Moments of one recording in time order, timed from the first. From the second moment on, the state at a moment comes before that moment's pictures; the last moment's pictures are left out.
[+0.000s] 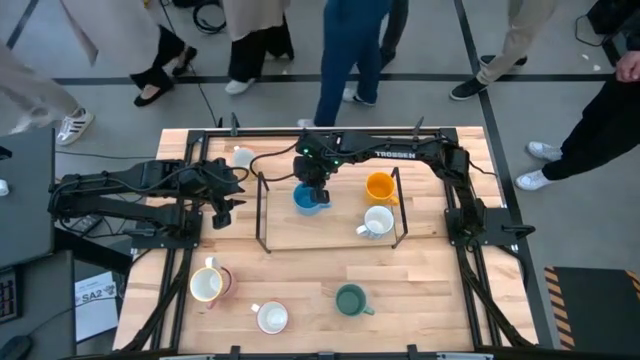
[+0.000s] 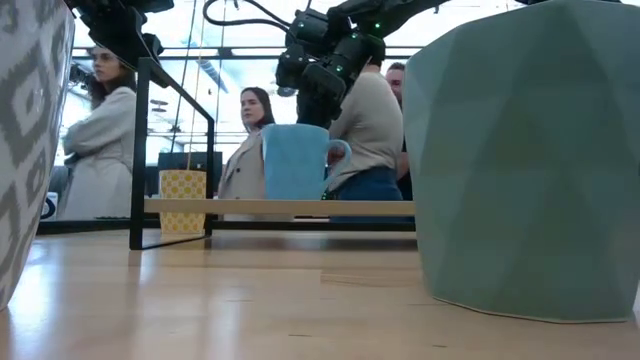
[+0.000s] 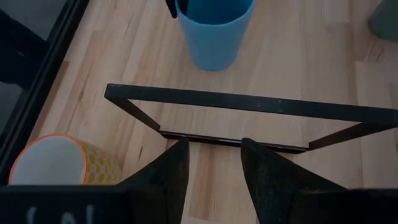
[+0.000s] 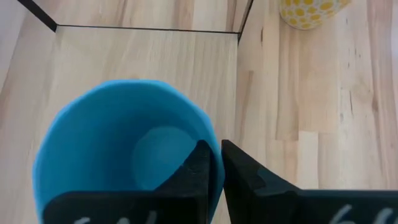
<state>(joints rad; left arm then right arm) 0.08 0.82 0.89 -0.90 -0.15 -0.02 -0.26 2.07 1.83 -0.76 -0.21 -0.30</state>
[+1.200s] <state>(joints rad) 0.08 0.82 0.89 -0.90 -0.15 -0.01 -0.28 1.87 1.72 -1.10 -0.15 -0.17</state>
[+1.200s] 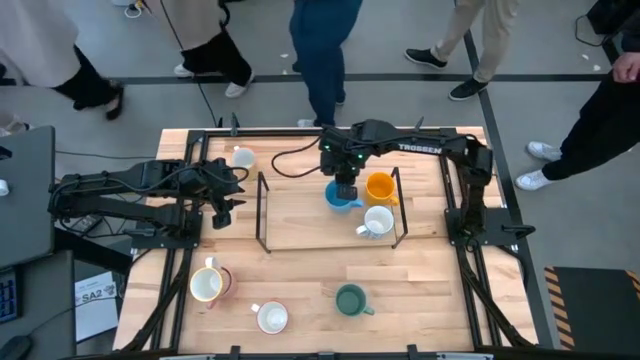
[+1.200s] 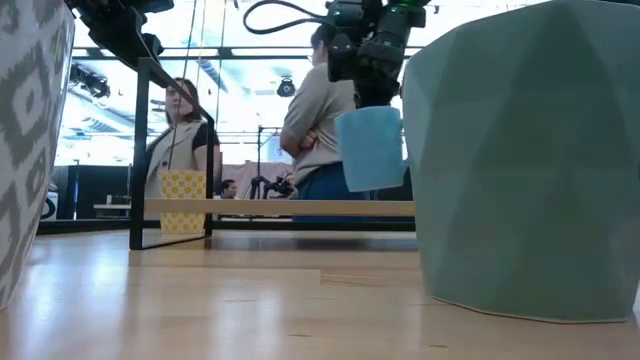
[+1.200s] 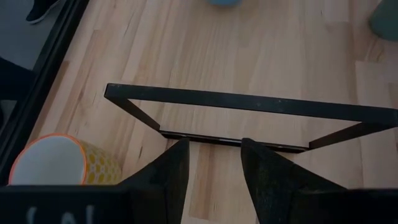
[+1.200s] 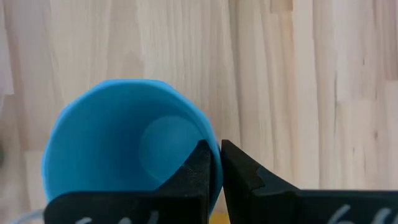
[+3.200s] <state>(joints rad) 0.08 0.82 0.89 -0.90 -0.15 -0.02 -0.31 1.71 1.41 -0.86 0.00 -0.08</state>
